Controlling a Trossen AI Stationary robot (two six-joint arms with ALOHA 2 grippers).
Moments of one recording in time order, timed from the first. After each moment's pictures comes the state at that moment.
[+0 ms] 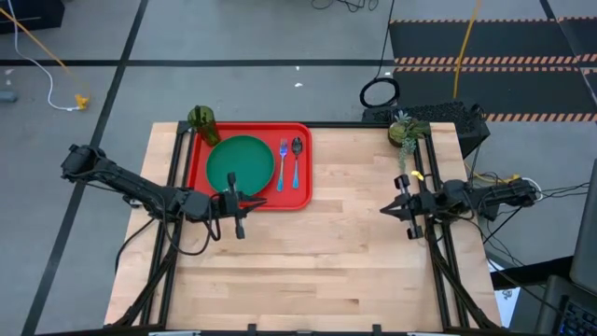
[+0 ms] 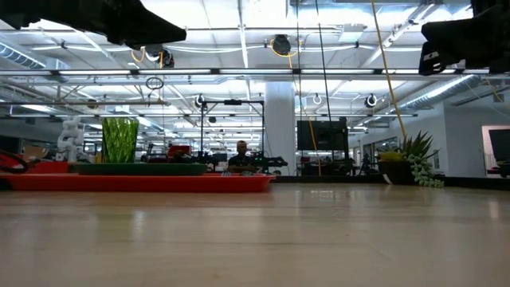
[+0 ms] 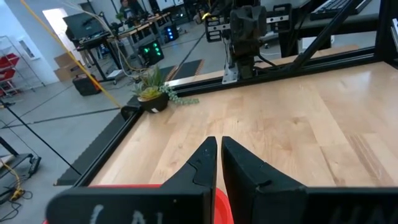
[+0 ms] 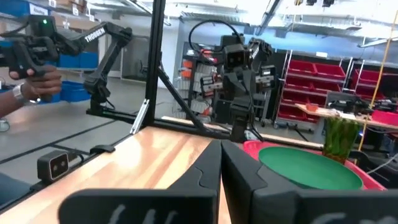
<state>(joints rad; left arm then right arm) -0.32 1.03 0.45 0.43 -0.53 0.20 0.18 0.00 0.02 0.15 -0.03 -0.12</state>
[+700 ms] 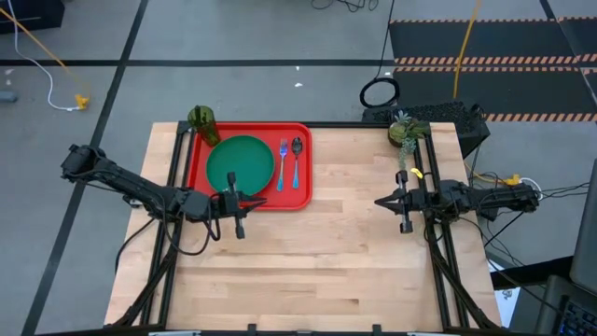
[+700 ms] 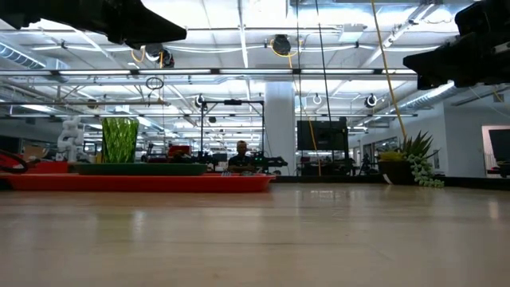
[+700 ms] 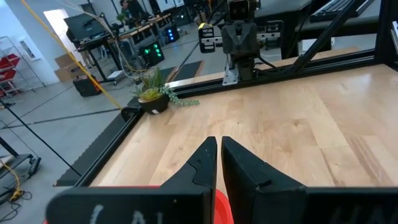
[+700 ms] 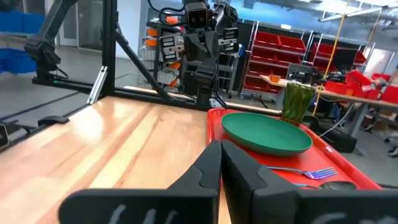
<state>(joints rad) -0.32 1.03 0.45 0.43 -0.53 0.20 0.11 0.00 0.02 0.02 0.07 -0.14</state>
